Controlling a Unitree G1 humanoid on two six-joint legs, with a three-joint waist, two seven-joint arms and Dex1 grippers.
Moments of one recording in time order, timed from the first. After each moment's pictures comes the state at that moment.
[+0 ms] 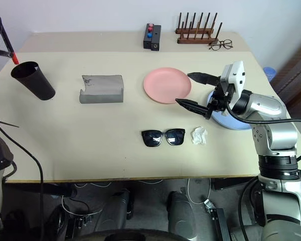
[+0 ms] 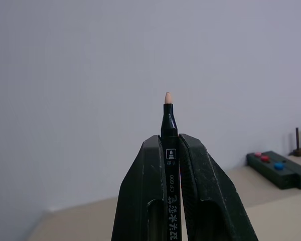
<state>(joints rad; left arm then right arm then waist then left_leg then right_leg) -1.10 0.84 0.42 1.18 -0.29 -0.37 -0.79 -0.51 -0.70 -0.15 -0.05 0.56 0.32 1.08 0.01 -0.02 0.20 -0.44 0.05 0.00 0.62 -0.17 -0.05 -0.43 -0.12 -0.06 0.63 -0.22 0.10</state>
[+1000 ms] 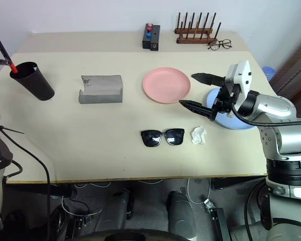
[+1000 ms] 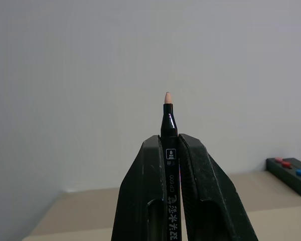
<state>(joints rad) -1.09 0.84 0.49 1.30 -0.30 -0.47 -0.76 -0.47 -0.75 -0.19 -0.13 0.58 0.38 1.06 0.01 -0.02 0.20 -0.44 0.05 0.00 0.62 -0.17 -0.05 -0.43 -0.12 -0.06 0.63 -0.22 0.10</state>
